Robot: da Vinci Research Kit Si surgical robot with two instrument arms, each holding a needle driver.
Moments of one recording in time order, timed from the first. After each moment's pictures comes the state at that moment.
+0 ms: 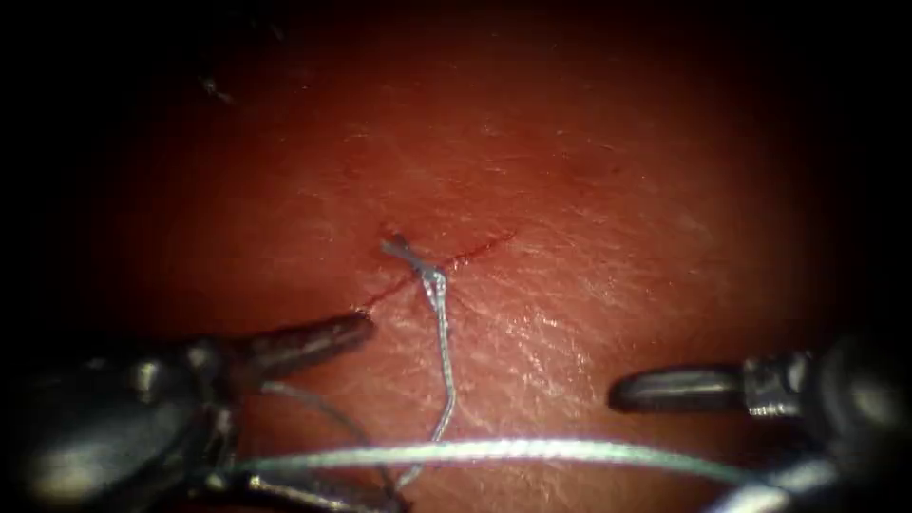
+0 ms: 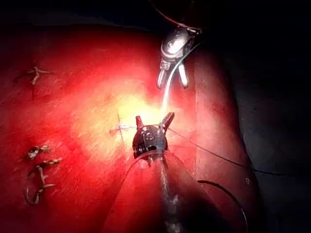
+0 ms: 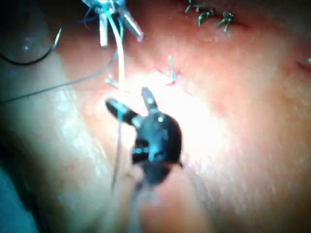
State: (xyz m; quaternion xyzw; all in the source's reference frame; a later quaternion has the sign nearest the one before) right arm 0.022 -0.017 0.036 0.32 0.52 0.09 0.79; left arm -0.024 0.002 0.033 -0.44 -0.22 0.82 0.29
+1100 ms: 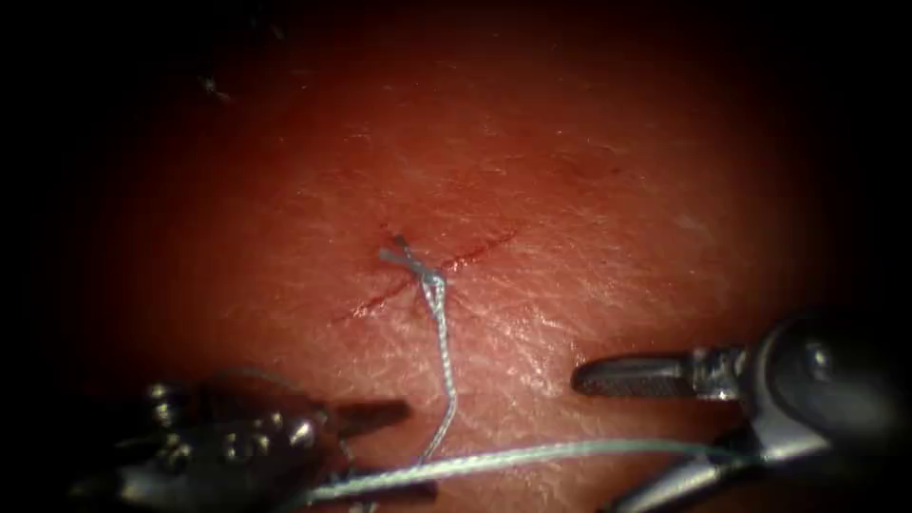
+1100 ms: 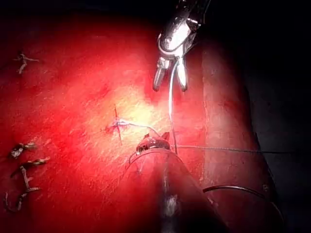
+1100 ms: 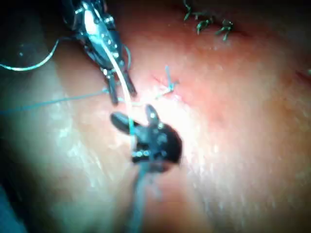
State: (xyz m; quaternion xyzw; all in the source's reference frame) right arm 0.024 -0.017 0.037 0.28 0.51 0.11 0.80; left arm -0.025 -0.001 0.041 -0.29 -0.21 0.89 0.29
